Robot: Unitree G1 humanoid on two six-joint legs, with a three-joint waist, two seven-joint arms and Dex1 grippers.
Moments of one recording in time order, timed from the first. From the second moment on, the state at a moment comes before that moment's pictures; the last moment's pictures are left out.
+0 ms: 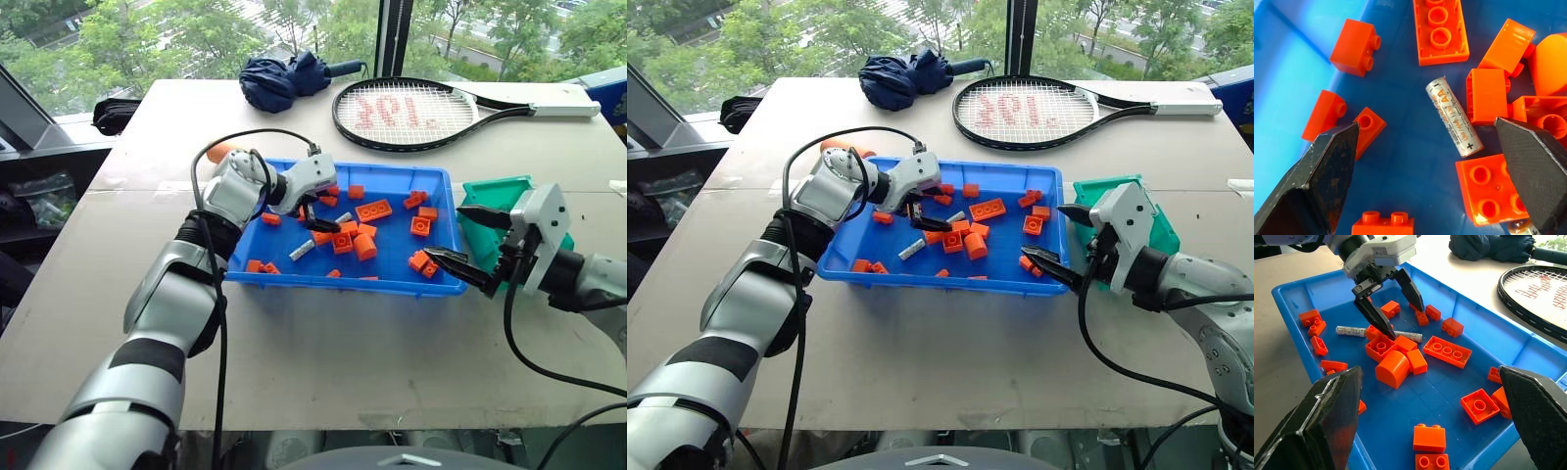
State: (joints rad) left arm -1.10 0.48 -0.40 0.75 0.10 0.26 -1.20; right arm -0.16 -0.70 -0.25 -0.73 0.67 0.85 0.64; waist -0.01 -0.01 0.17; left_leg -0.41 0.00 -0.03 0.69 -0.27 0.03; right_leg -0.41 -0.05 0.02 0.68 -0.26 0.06
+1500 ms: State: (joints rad) left arm -1.19 0.21 -0.31 0.67 0.07 0.37 -1.26; right arm 0.05 -0.80 -0.45 -0.76 0.77 0.84 0.58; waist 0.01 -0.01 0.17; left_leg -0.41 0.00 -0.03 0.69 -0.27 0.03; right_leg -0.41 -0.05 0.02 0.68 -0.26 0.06
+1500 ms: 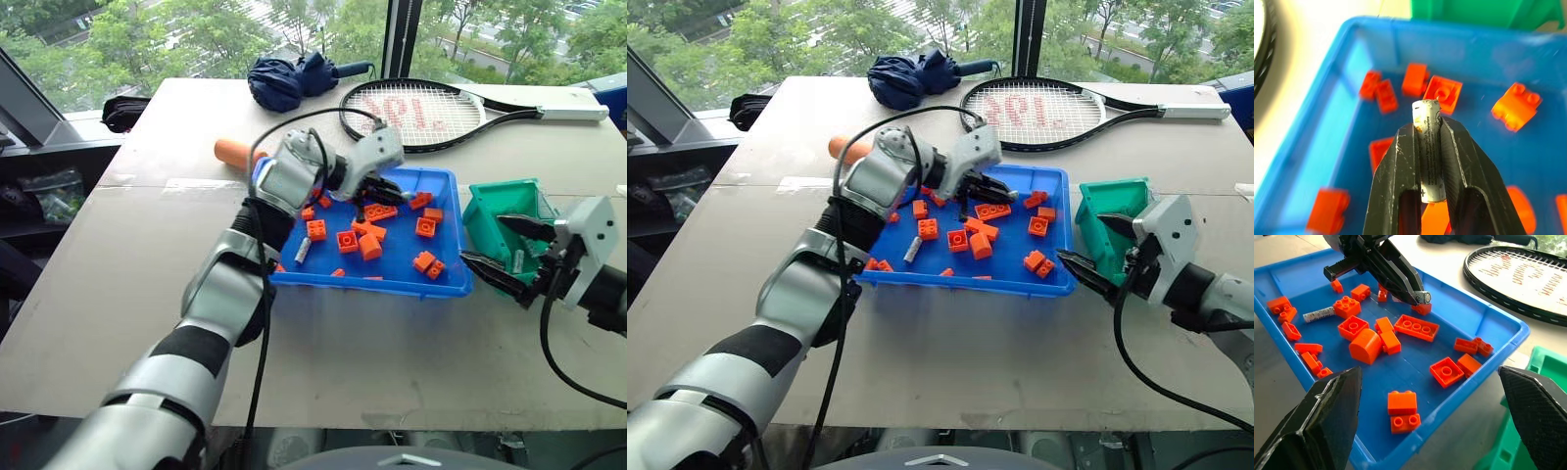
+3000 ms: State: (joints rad) left arm -0.50 1.02 0.05 -0.28 -0.38 0.77 -1.40; right arm -0.84 -0.69 0.48 0.07 0.26 0.70 0.99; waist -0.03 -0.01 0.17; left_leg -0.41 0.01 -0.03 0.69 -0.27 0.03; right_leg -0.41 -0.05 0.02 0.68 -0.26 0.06
